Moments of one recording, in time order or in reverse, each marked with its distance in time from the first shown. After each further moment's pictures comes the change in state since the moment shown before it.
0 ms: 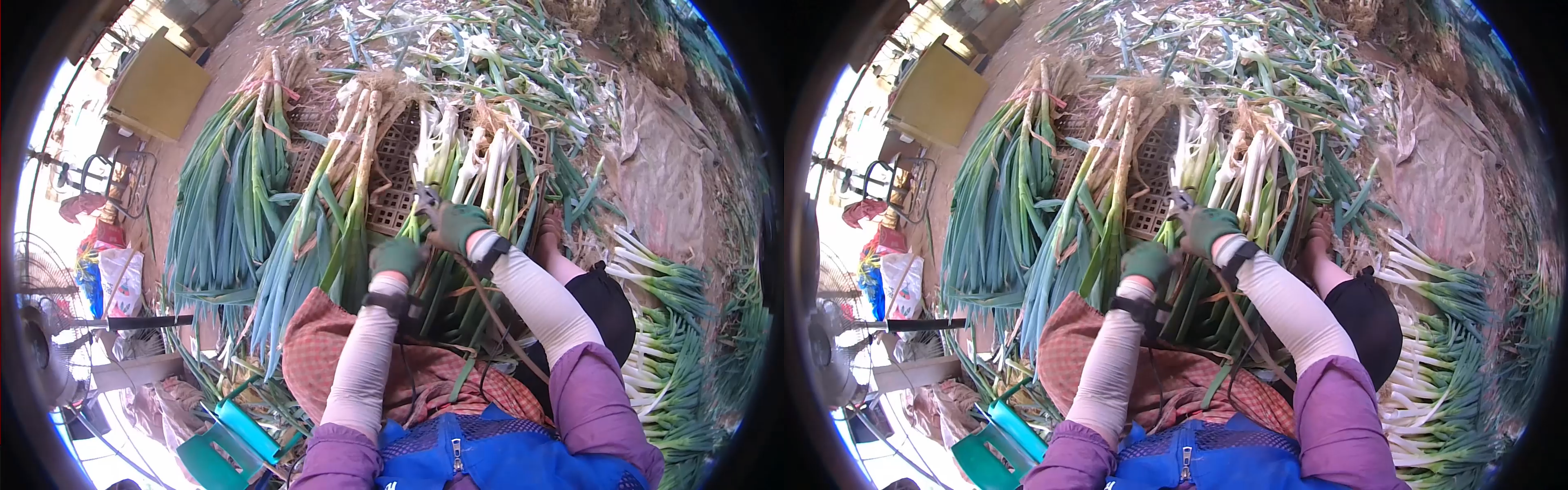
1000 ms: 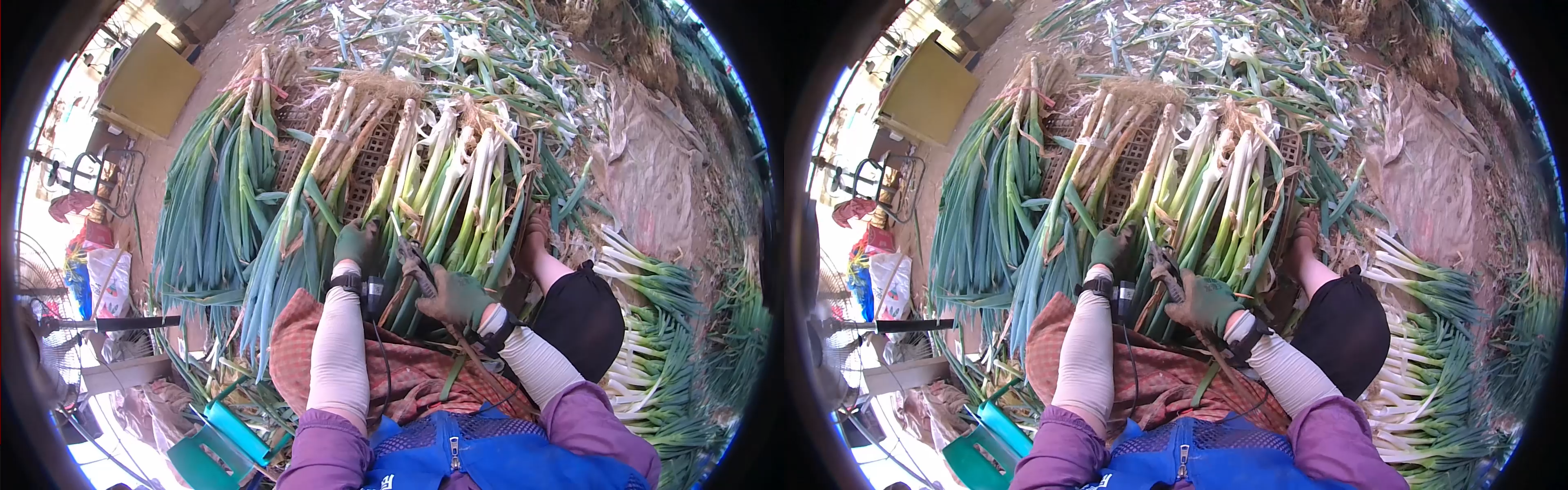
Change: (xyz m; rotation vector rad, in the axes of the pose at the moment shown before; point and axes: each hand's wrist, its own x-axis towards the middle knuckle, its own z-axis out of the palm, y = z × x) left_hand 0.053 -0.067 0.025 -0.739 0.334 -0.013; right_hand -0.102 0.004 0.066 0.481 -0.015 -0.108
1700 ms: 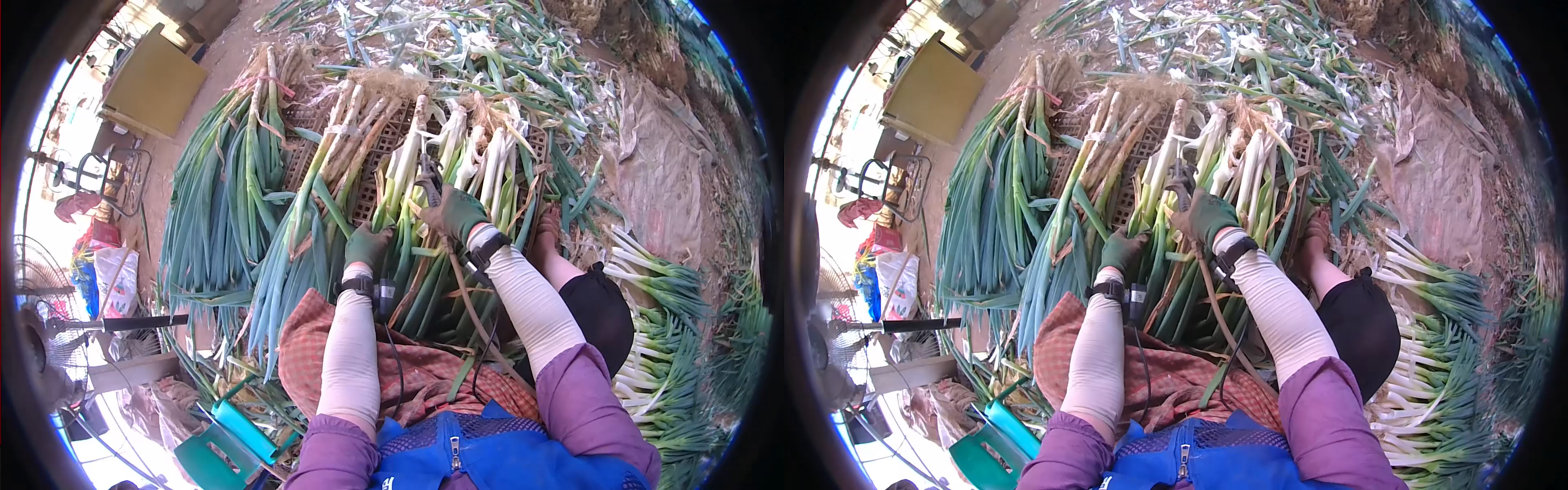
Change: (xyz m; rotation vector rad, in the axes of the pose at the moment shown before) left_hand 0.000 -0.003 0.000 0.053 -0.080 -0.037; right_hand 0.122 -0.020 -0.068 -0.064 0.172 0.242
